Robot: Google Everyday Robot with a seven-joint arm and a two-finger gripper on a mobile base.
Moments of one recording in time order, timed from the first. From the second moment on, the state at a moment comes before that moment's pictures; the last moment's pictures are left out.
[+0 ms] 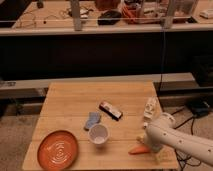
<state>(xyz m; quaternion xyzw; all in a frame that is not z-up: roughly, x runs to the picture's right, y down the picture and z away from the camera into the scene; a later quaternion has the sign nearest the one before) 0.245 0.337 0.773 -0.35 -0.08 -0.24 0.90</state>
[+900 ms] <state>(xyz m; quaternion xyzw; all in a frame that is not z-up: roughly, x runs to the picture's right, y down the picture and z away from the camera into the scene) 0.247 0.334 0.766 -0.35 -0.08 -0.24 0.90</state>
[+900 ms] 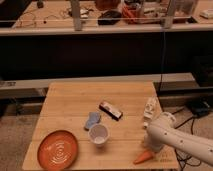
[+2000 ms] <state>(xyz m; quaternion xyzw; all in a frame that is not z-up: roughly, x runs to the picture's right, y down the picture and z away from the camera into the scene) 0.247 0.330 0.765 -0.35 -0.08 -0.24 0.90</state>
